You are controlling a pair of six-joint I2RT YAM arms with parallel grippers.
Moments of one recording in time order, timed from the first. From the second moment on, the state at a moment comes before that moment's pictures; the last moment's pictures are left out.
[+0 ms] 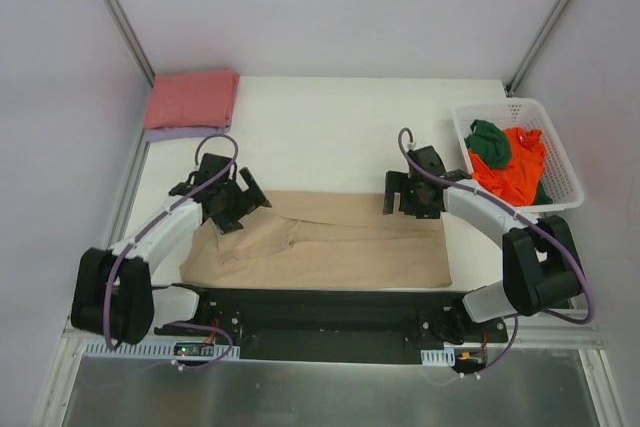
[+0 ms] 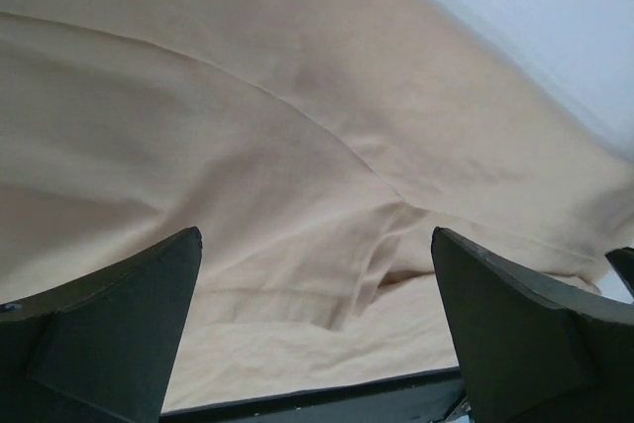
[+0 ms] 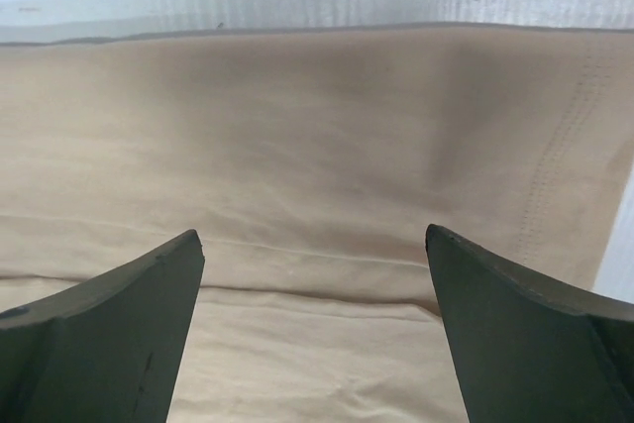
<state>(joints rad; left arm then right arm) -0.23 1.18 0.71 -0.55 0.14 -0.85 0.40 1.45 0.85 -0.52 0.01 0.43</state>
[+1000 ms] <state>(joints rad) -0.41 2.86 2.47 0.16 0.43 -0.94 0.69 1.42 0.65 -0.30 -0.61 0.54</state>
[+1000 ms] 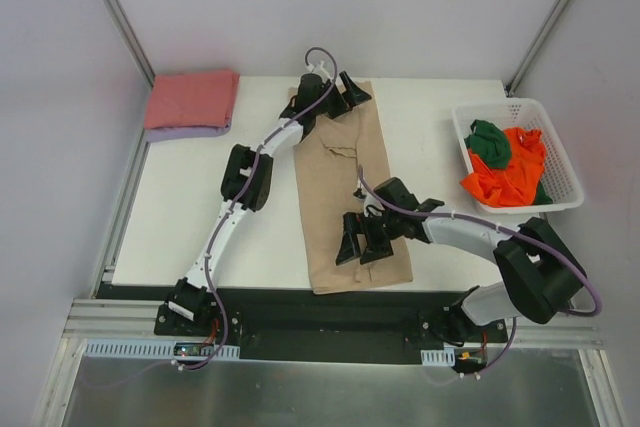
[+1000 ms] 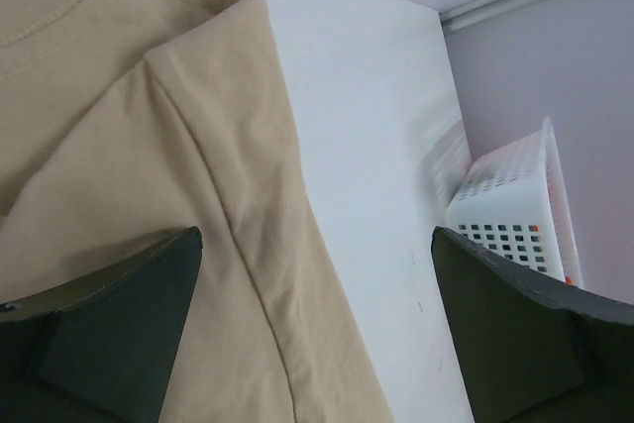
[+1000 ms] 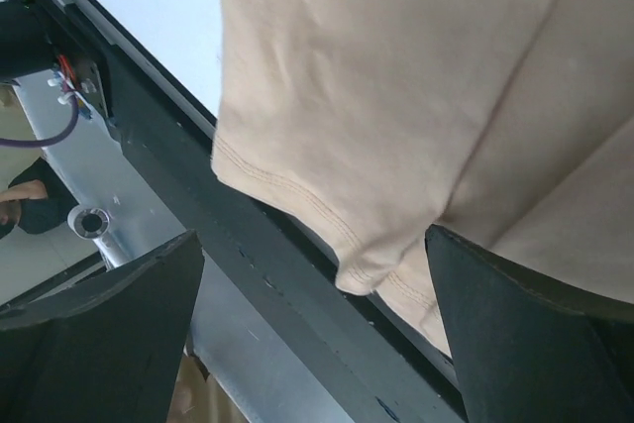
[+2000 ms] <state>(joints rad) -0.87 1.00 0.55 -0.31 0.20 -0.83 0.43 0.79 0.50 -0.74 -0.12 0.64</state>
